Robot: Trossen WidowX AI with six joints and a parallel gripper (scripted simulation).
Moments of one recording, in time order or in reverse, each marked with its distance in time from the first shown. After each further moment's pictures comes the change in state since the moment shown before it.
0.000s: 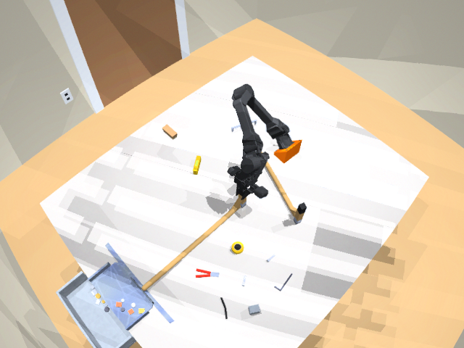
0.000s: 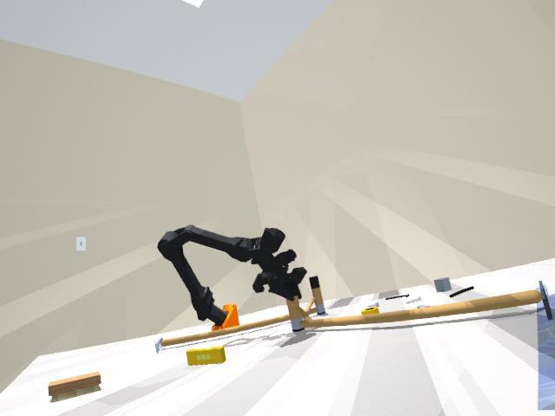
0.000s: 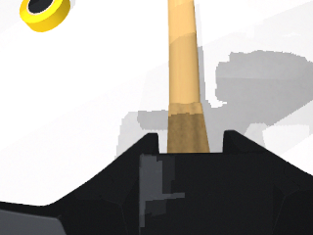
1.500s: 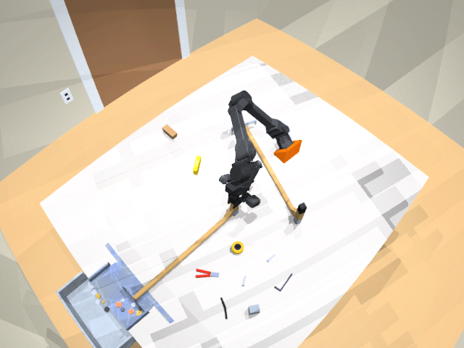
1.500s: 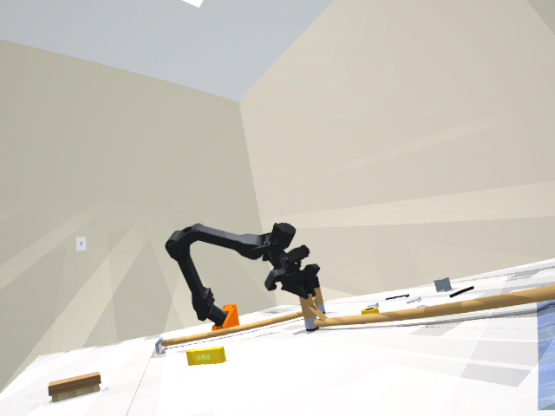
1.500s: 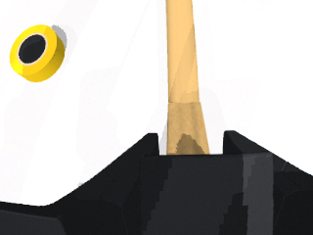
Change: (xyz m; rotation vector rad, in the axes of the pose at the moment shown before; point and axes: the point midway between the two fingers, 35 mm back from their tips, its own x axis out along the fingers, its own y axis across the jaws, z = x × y) arm 0.032 0.002 0.042 0.009 0.001 -0.005
